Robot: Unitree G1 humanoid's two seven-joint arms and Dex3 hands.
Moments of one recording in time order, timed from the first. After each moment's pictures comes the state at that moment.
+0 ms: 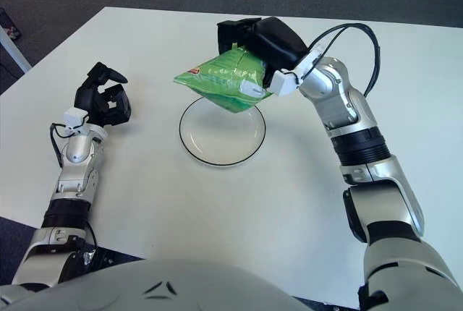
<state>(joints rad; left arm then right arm) -0.19 0.13 0.11 0.24 -0.06 -0.40 0.01 -0.69 -0.60 0.23 0.14 -0.33 -0.53 0.30</state>
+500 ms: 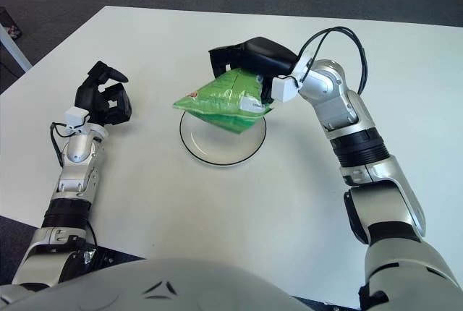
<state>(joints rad) -0.19 0.13 0.11 0.23 -0.05 -0.39 0.01 -0.68 -0.62 0.27 0.14 -0.19 -0.53 0.61</state>
